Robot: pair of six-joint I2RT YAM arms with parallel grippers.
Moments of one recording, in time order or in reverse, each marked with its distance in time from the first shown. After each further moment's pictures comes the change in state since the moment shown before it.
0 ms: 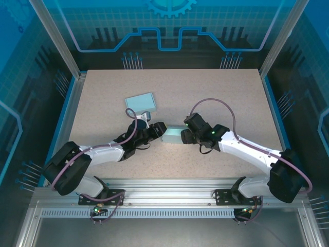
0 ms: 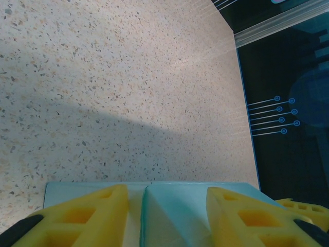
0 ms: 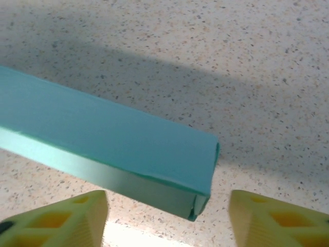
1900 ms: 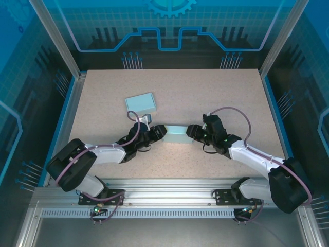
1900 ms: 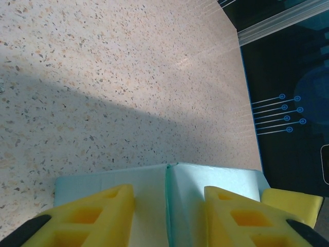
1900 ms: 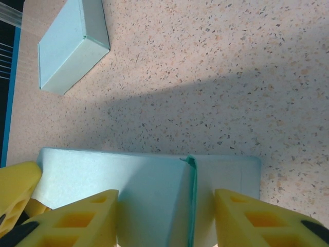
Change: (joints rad) left arm -0.020 0.054 -0.048 0.106 -0.025 0.000; right arm -0.235 -0.090 -0.327 0.520 -0.336 0.316
